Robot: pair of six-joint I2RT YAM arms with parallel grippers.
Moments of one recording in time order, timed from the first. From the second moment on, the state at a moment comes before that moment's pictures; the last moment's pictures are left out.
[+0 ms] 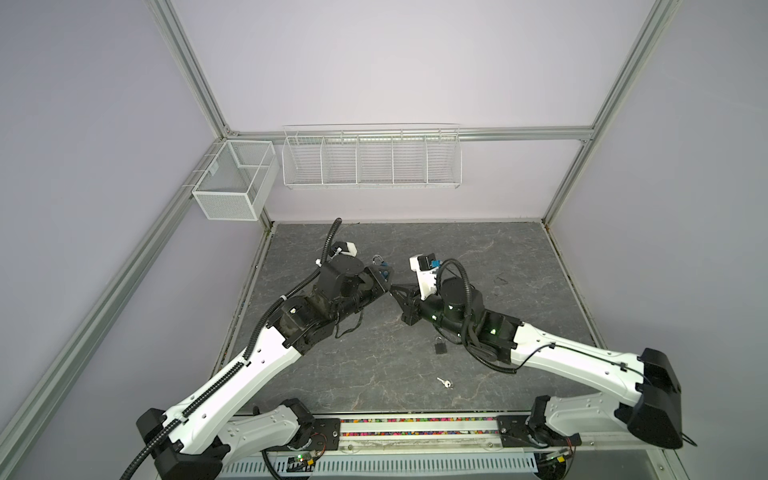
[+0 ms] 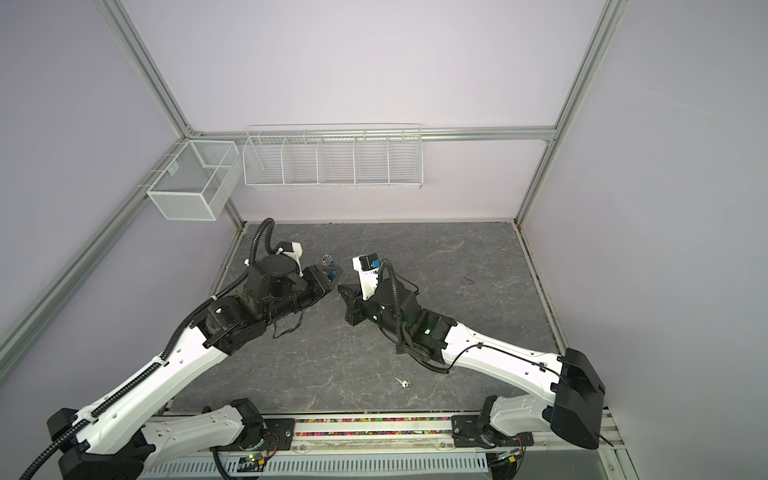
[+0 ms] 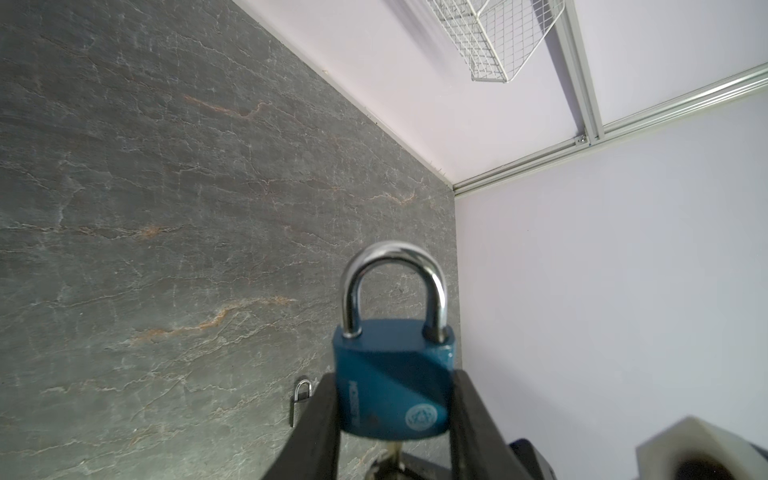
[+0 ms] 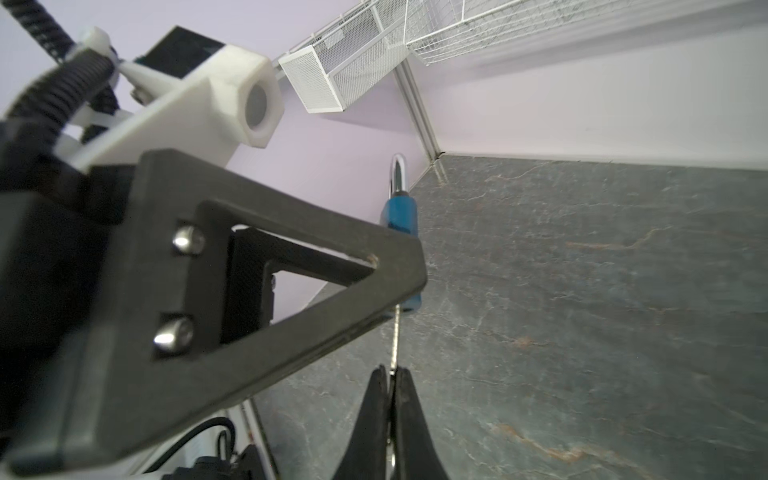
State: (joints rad) left arm -0.81 1.08 1.18 -0.55 -0.11 -1.09; right arm 1.07 1.31 1.02 0.09 0.17 0.46
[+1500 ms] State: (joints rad) left arm -0.76 1.08 1.17 -0.57 -0.12 -1.19; right arm 1.06 1.29 1.00 0.12 0.18 0.34
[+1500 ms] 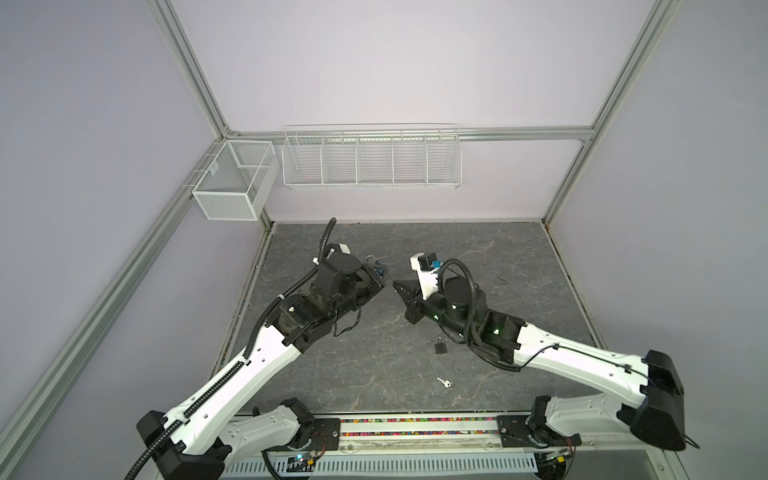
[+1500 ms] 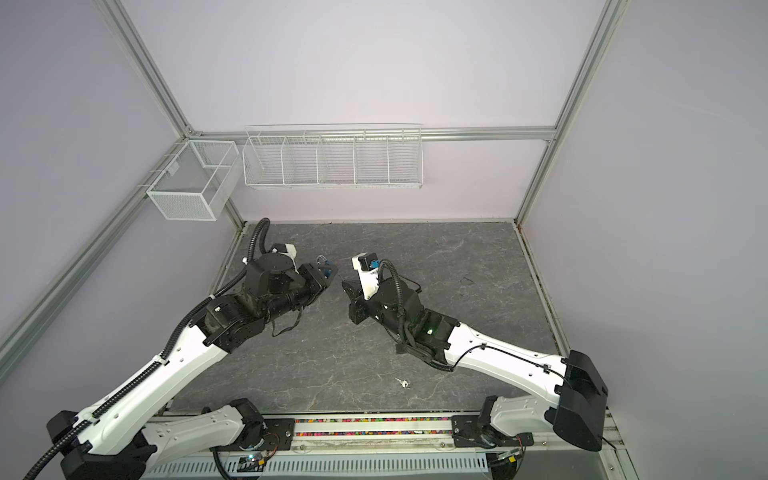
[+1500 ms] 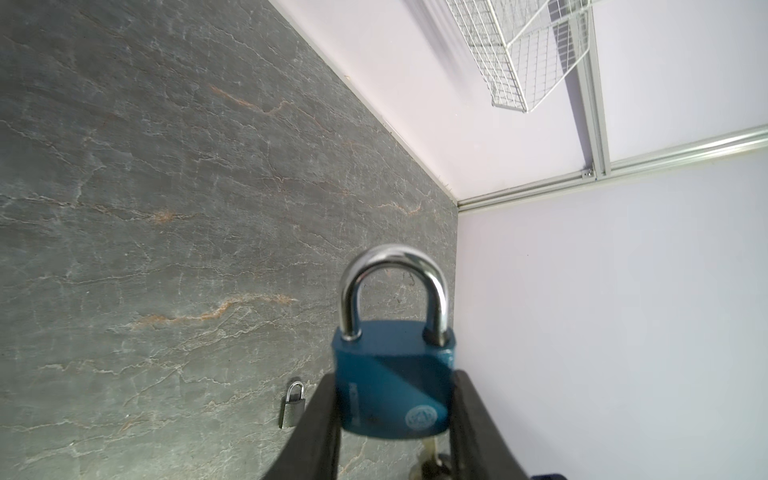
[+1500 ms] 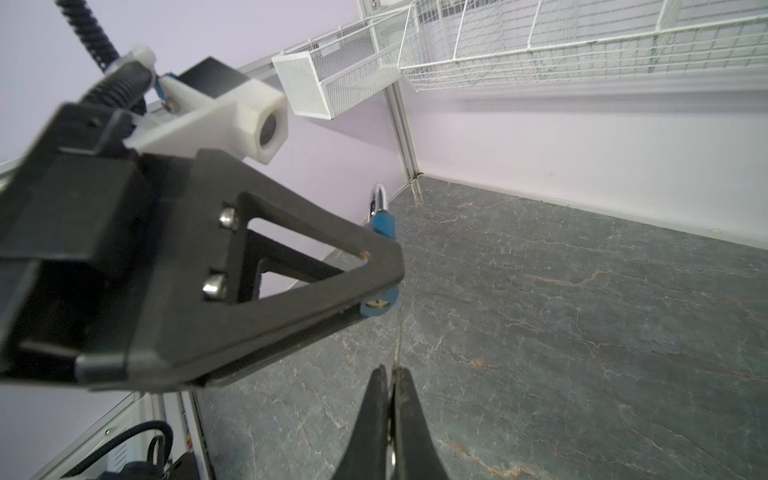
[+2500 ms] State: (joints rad) left arm -0.75 1.08 1.17 -0.53 -0.10 -1.26; right arm 1.06 1.34 1.03 0.16 0.15 0.38
